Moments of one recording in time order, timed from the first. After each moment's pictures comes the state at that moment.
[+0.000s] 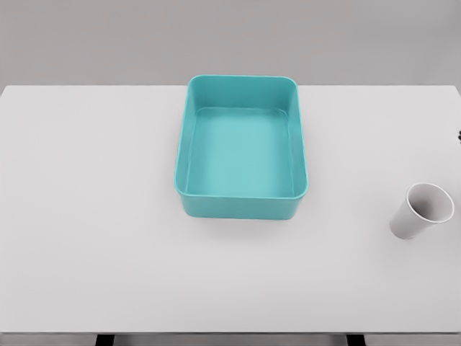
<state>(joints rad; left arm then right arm) -0.01 0.00 -0.12 -0.02 0.15 0.00 0.01 -0.33 -1.02 0.48 -0.85 -0.63 -0.61 0.61</state>
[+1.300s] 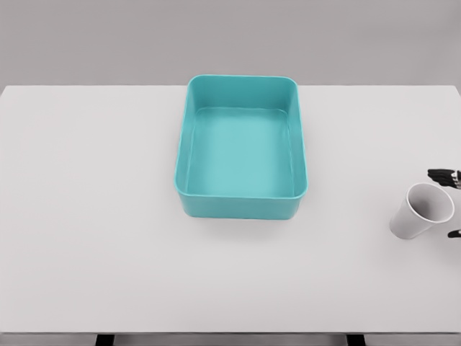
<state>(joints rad) -0.01 0.00 -0.12 -0.02 0.15 0.00 0.01 -0.17 -1.12 0.52 -1.09 -0.62 -0.61 0.61</state>
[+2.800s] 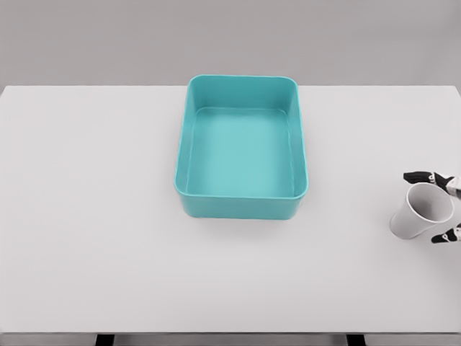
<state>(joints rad) -0.01 0.00 -0.12 -0.02 0.15 0.00 0.01 -0.14 -1.17 0.52 -1.28 -0.62 -0.61 0.61</state>
